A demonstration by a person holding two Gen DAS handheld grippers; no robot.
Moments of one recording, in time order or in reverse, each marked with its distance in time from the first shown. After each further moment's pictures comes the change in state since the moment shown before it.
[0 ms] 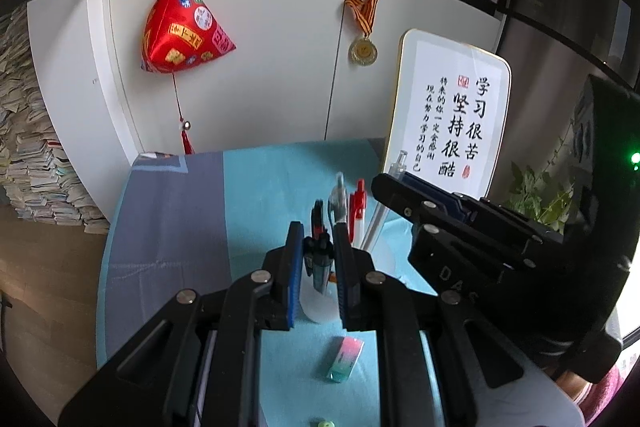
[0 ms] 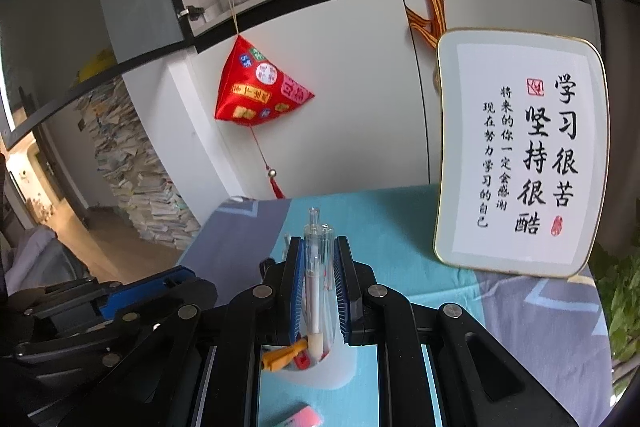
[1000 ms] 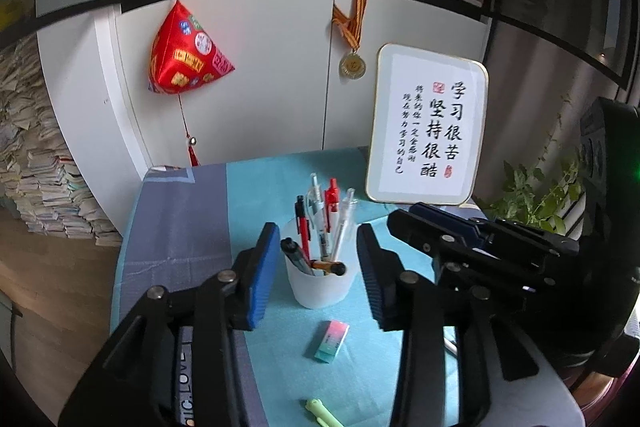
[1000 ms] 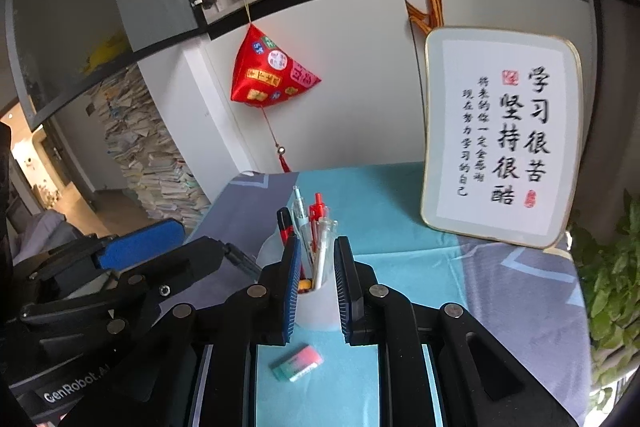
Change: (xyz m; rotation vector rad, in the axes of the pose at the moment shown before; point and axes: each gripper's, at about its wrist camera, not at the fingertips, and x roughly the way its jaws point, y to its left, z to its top) left arm -0.043 -0.026 -0.010 0.044 -0.066 0.029; right arm -0.054 -0.003 -0.014 -0.021 0.058 0.017
